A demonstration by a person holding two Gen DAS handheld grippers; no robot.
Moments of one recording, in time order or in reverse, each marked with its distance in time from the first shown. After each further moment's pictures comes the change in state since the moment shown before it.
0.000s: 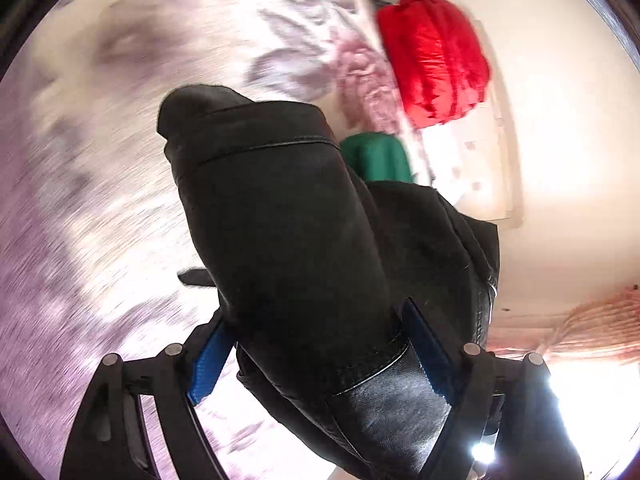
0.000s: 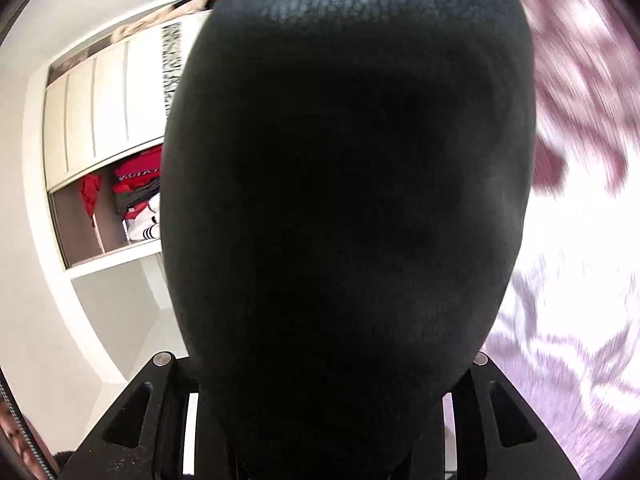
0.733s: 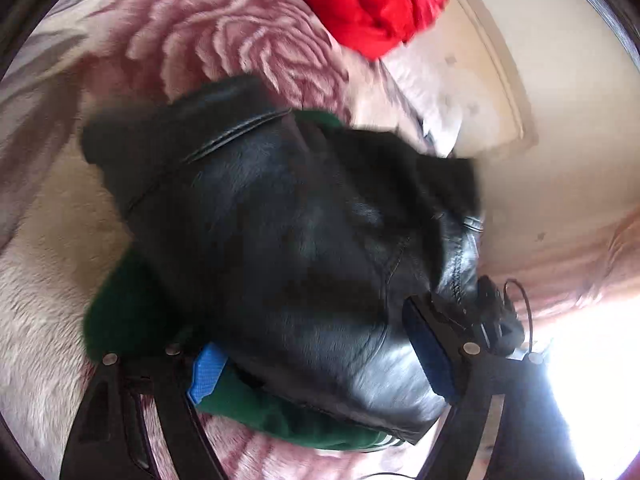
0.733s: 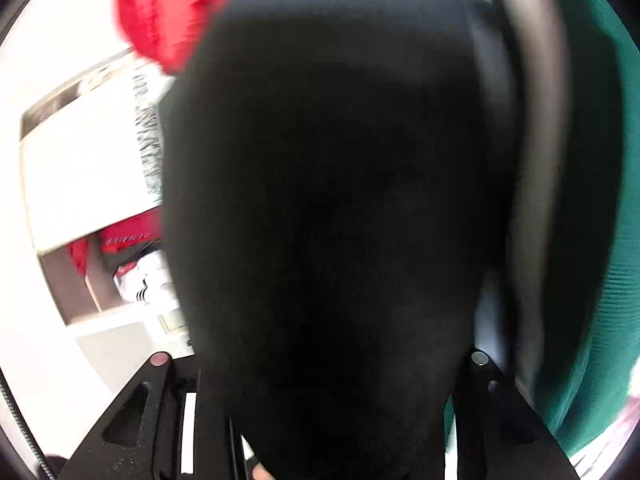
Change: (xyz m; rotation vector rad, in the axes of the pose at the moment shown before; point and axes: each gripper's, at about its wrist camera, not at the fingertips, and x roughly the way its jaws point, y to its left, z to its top) left arm 0.322 -0.123 0.135 0.397 0.200 0.074; right arm -0.023 -0.038 0.389 0.087 0.018 -0.062
